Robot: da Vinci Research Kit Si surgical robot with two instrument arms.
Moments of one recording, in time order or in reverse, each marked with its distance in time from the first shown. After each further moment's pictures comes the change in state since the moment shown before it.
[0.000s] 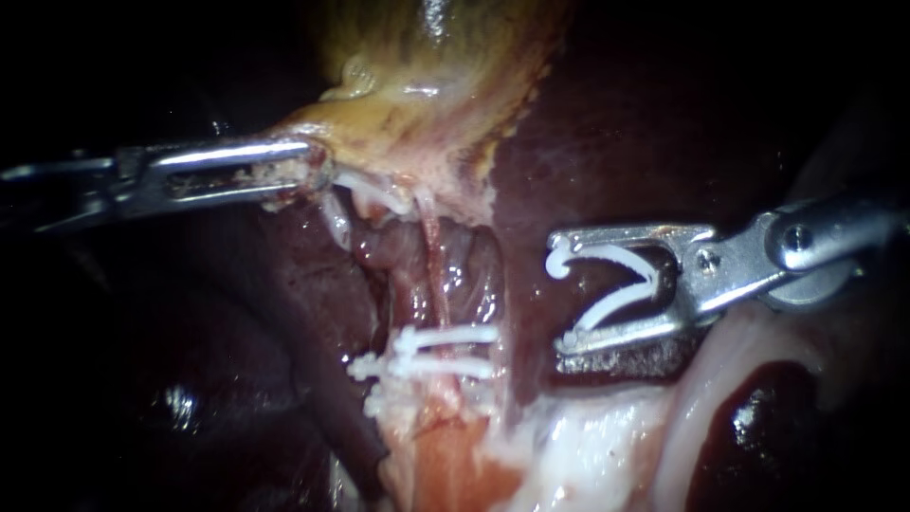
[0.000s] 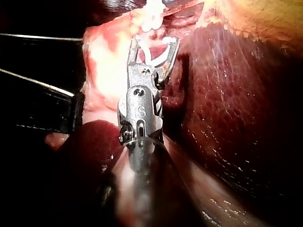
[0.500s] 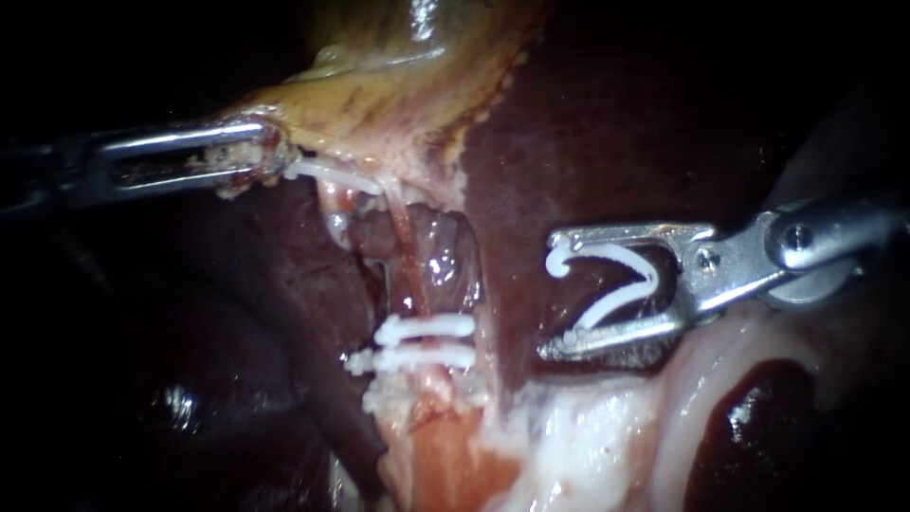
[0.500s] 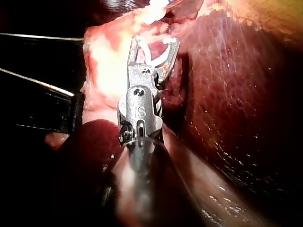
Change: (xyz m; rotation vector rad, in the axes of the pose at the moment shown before) right arm 0.000 0.000 0.000 0.000 -0.003 -0.005; left arm 0.001 0.001 -0.002 -0.004 0.022 0.004
